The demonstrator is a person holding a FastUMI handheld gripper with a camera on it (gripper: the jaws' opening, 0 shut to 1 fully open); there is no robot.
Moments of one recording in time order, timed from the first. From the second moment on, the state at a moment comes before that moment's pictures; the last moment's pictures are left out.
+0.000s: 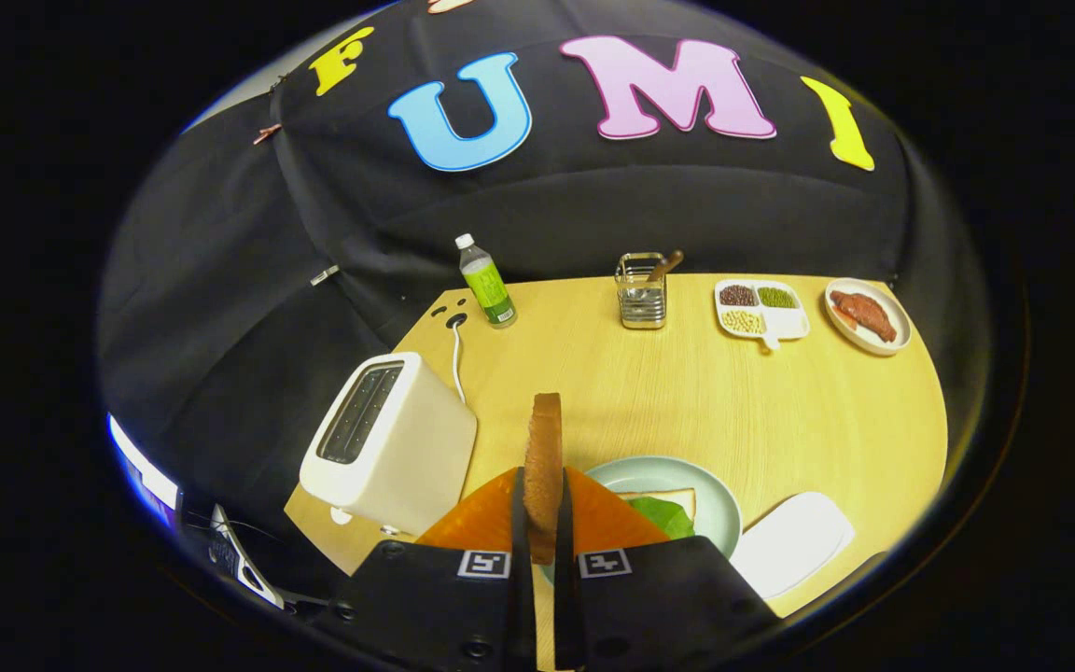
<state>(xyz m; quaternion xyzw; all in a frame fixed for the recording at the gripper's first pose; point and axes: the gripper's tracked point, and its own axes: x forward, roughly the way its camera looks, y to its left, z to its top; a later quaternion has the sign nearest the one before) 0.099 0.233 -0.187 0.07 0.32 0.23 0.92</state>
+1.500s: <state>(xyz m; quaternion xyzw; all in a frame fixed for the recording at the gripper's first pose) 0.088 0.086 -0.215 0.04 0.27 0.21 0.94</state>
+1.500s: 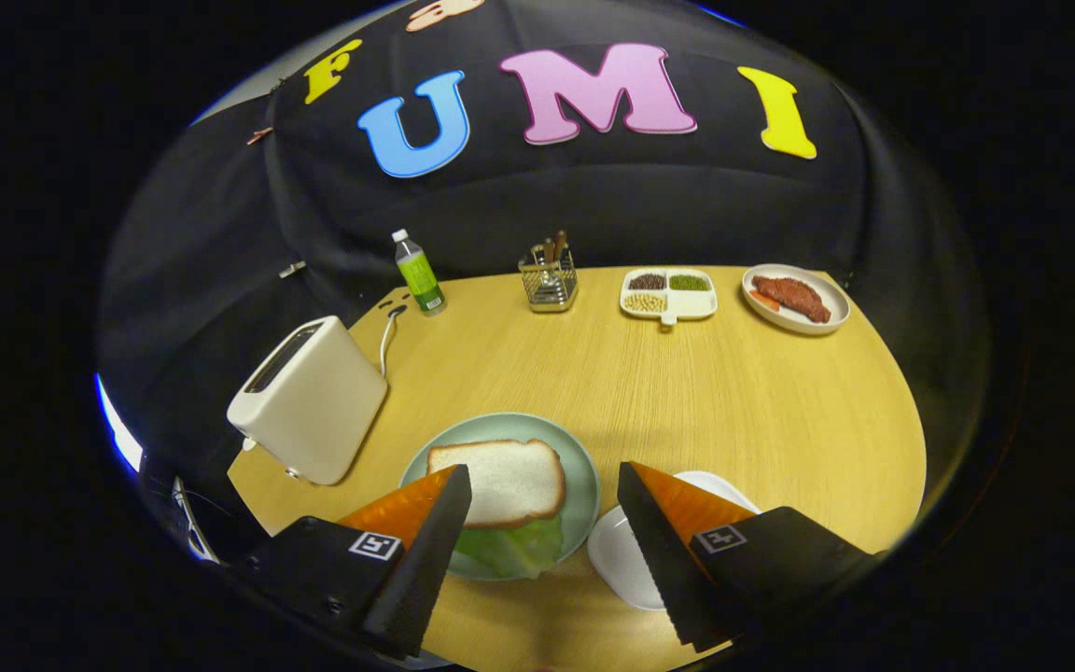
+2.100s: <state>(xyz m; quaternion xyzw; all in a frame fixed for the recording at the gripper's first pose) 0.063 -0.012 -0.022 0.05 0.04 0.12 0.99</state>
